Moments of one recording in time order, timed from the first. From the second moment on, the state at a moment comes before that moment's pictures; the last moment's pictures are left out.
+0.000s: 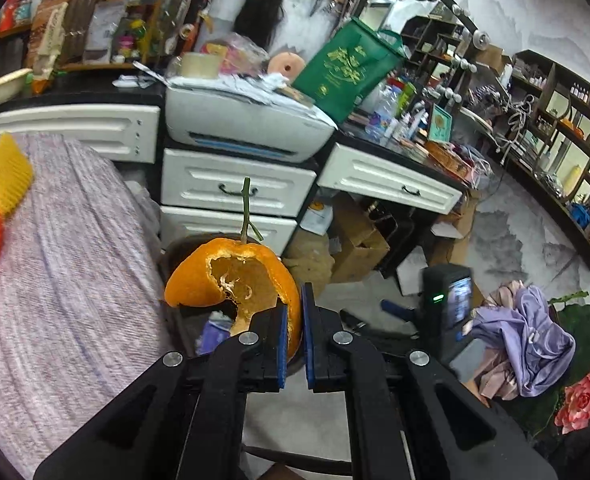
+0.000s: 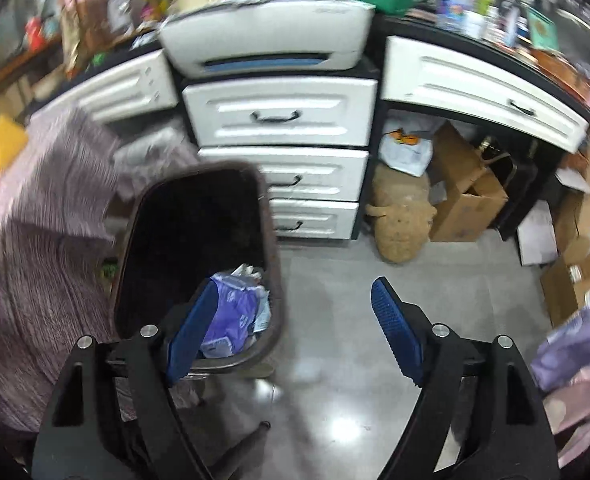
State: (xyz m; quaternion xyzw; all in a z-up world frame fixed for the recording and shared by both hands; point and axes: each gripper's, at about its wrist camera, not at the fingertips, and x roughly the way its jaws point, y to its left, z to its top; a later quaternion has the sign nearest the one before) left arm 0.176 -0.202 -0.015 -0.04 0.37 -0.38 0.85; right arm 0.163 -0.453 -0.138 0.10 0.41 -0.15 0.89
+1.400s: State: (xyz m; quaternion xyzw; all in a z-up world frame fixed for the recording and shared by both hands) left arm 0.214 -0.296 -0.122 0.05 0.52 -0.34 0.78; right arm 0.123 -0.493 -0.133 0.17 0.39 -0.17 0.89
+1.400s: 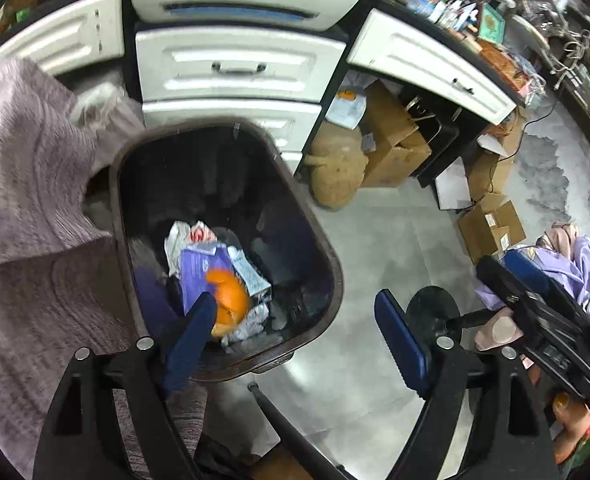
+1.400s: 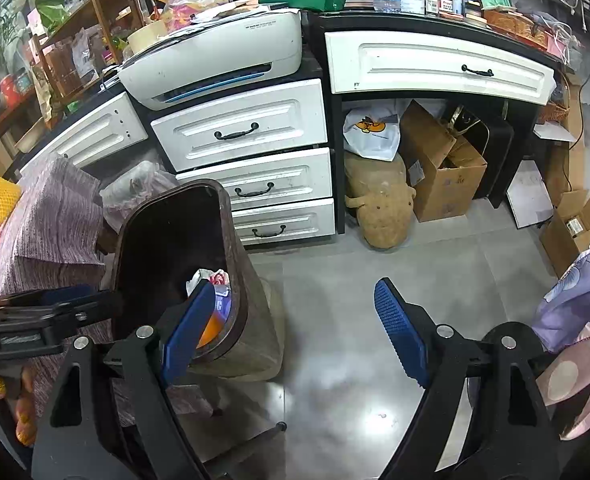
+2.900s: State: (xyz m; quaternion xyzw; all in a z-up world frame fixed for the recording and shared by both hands) left arm 0.177 0.016 -0.037 -0.01 0.39 -0.08 0.92; right arm 0.203 -0.271 -0.039 0.05 0.36 0.12 0.92
